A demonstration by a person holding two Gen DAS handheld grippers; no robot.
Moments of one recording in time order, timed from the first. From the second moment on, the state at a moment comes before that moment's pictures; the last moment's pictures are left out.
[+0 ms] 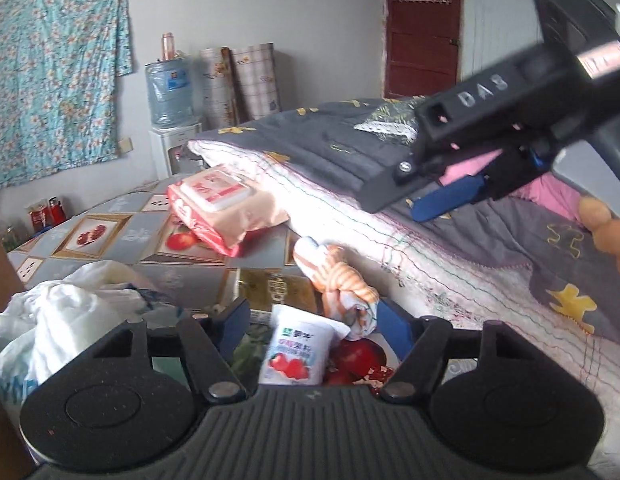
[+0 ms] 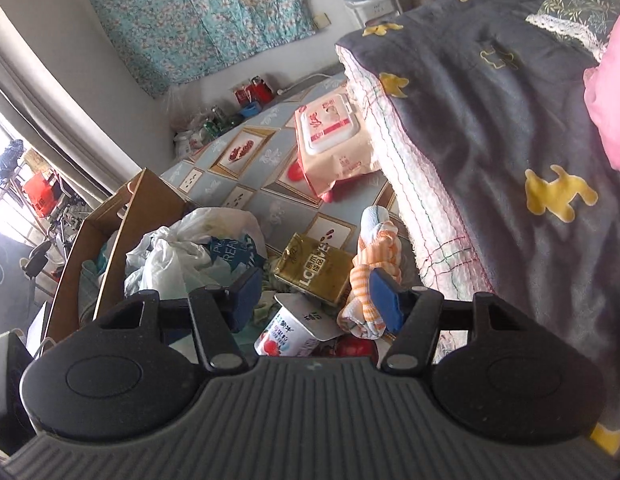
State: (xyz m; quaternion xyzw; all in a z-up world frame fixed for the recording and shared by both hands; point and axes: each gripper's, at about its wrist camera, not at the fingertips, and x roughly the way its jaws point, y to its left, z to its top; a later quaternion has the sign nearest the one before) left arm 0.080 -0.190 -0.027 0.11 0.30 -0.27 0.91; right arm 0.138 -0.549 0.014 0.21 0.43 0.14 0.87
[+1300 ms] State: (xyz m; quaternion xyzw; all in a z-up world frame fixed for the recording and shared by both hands) left arm 0.111 -0.254 -0.061 0.21 0.25 -0.28 0.90; right arm 0.208 -0.541 -0.020 0.20 0.50 0.13 0.84
